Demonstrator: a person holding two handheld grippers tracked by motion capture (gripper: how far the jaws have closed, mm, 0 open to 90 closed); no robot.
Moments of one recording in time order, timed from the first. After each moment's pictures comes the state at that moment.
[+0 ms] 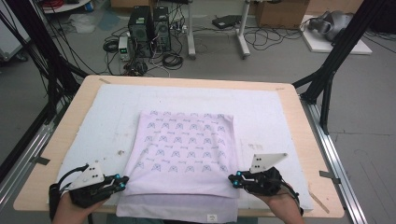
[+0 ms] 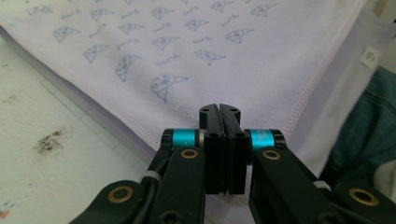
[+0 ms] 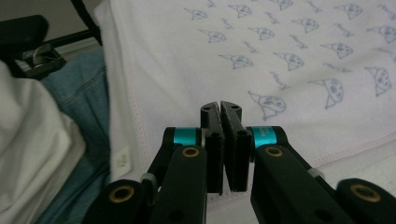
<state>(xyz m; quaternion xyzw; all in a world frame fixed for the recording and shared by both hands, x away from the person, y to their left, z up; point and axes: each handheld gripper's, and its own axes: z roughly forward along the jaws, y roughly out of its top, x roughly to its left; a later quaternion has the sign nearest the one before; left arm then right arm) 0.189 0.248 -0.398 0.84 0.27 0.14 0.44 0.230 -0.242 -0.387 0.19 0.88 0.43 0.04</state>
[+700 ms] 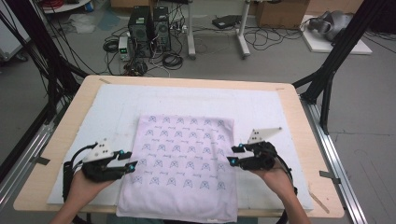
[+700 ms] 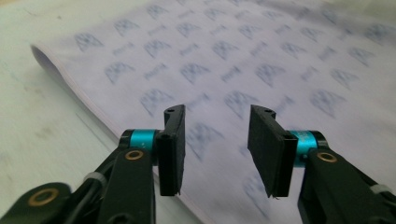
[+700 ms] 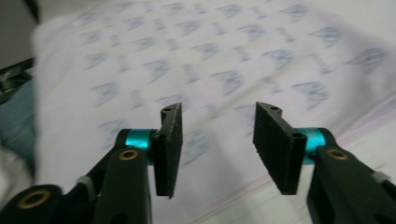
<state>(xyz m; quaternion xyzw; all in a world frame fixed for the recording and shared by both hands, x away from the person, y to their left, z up) 0.274 0.235 -0.401 0.82 0.31 0.16 0.45 0.312 -0.244 -0.391 0.26 0.87 0.43 0.06</state>
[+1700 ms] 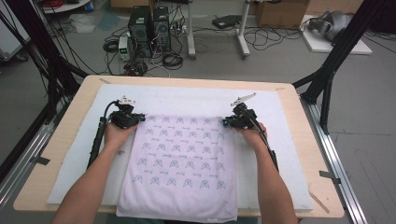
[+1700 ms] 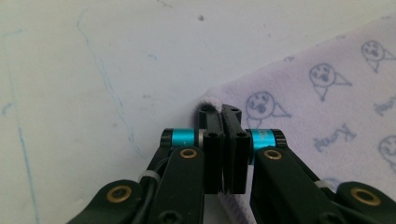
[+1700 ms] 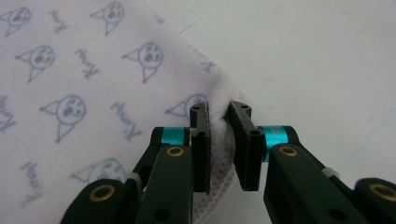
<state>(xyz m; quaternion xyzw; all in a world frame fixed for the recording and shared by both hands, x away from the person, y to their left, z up) 0.446 0.220 -0.432 0.78 0.45 0.19 0.38 0.461 -0.224 -0.428 0.34 0.87 0.35 0.11</state>
